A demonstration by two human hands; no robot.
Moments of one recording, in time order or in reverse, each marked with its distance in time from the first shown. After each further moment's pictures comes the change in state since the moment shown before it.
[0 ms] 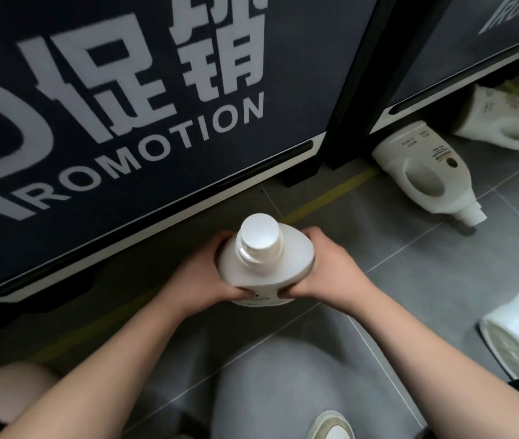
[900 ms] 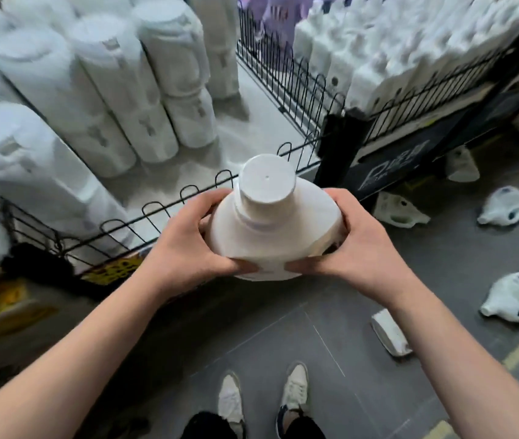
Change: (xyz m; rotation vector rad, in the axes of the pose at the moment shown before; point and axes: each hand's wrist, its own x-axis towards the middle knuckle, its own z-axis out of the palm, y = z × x) left_hand -0.357 0.488 -0.378 -0.127 0.179 0.326; right_hand -0.366 -0.457 -0.403 0.375 0.234 -0.277
